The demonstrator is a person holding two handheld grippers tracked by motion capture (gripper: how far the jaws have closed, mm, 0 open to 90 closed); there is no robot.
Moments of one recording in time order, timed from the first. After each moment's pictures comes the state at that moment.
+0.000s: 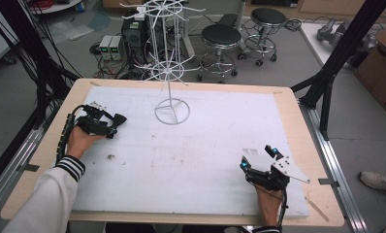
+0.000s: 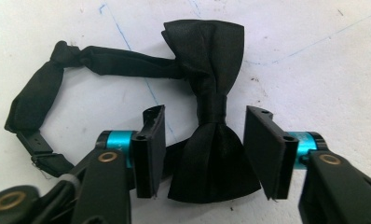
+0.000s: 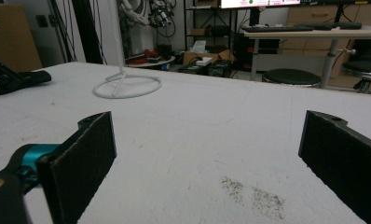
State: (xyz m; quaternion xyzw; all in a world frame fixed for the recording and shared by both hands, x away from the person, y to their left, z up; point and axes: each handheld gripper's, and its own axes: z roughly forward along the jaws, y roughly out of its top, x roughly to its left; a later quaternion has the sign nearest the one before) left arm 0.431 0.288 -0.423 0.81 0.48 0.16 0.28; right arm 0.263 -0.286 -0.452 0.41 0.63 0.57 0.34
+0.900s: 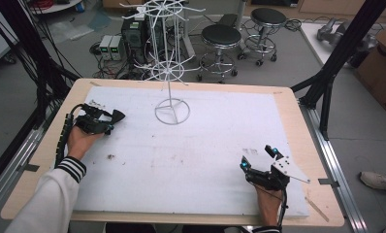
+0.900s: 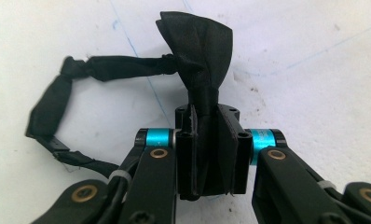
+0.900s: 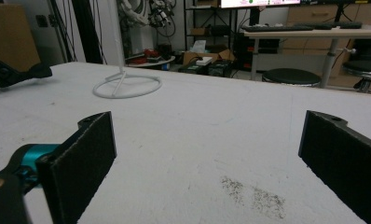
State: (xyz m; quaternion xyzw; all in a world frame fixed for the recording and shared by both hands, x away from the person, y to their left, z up) left arm 0.424 0.288 -0.412 0.80 0.49 0.20 0.29; right arm 0.263 -0.286 -0.452 0.41 0.63 0.57 0.34
